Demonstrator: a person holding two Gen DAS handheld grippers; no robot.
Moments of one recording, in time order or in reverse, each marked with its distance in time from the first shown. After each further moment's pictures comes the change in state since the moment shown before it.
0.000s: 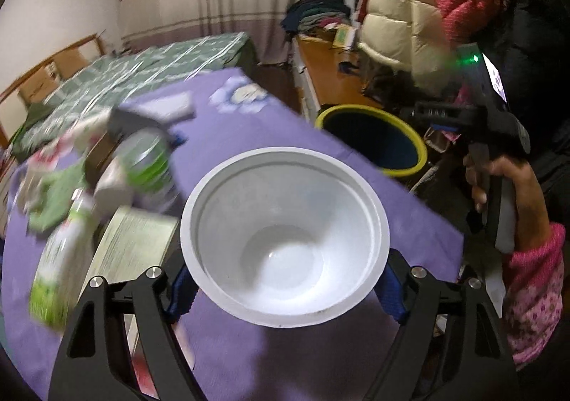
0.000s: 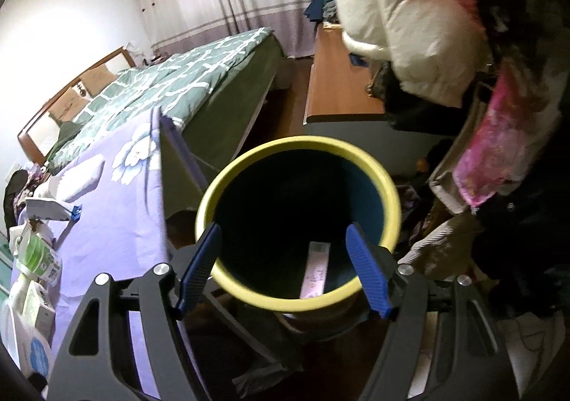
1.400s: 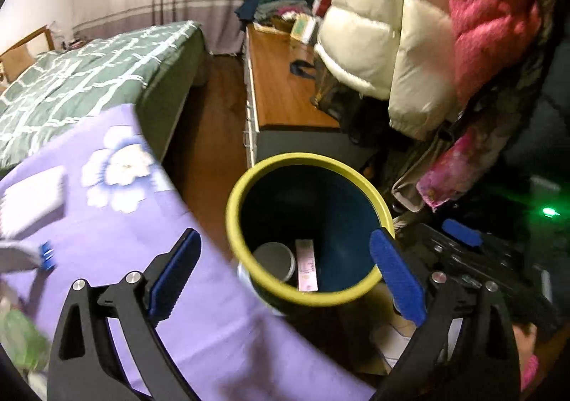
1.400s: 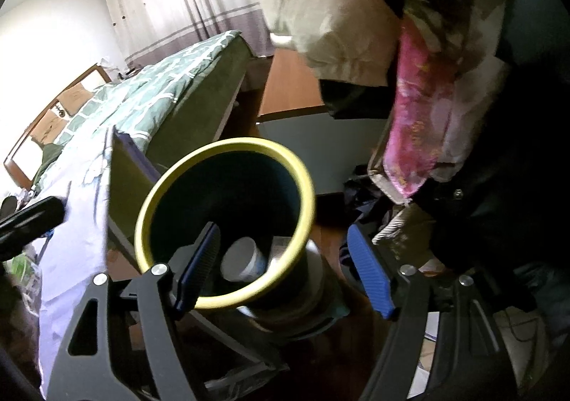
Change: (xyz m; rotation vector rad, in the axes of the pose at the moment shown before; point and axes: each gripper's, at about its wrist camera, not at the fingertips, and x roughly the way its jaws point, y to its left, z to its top) left arm 0.129 -0.063 0.144 -0.011 0.057 -0.190; right arm 0.001 -0.066 -0.001 0.082 0.017 -0.028
